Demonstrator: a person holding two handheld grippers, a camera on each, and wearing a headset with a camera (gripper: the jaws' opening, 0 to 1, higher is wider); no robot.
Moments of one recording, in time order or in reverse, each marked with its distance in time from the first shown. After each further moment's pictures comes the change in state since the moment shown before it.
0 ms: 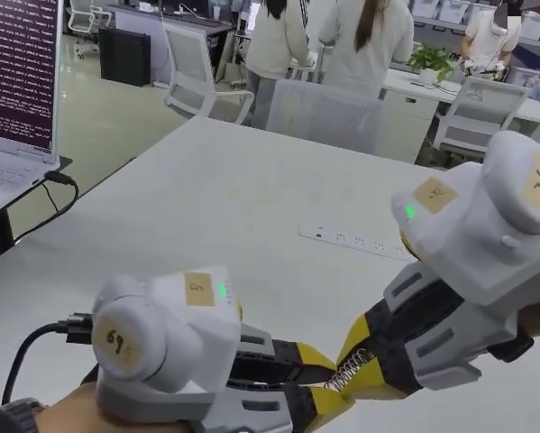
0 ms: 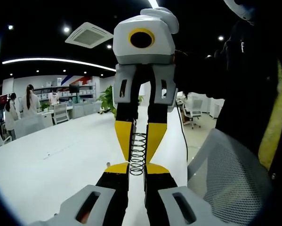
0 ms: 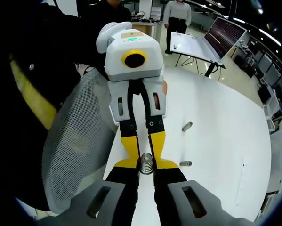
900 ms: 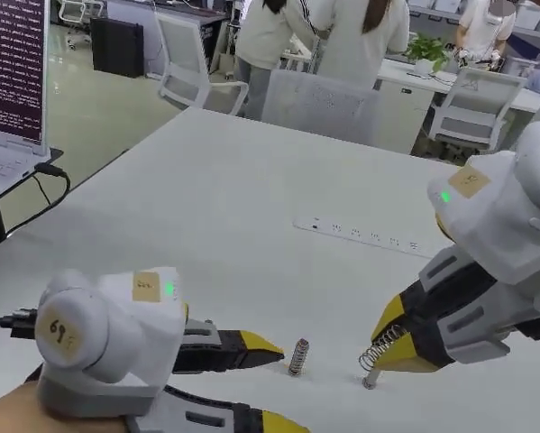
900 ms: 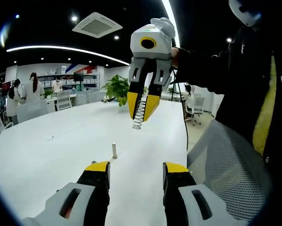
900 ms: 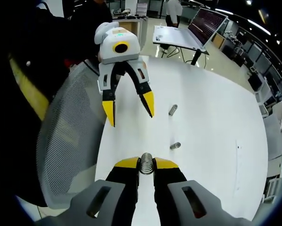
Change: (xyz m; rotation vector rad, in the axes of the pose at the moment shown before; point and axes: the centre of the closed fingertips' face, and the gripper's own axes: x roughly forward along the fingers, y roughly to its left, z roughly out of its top) left arm -0.032 0.016 -0.036 -0.077 0.068 0.024; right arm -0.018 -0.024 -0.037 0.091 0.035 -0.082
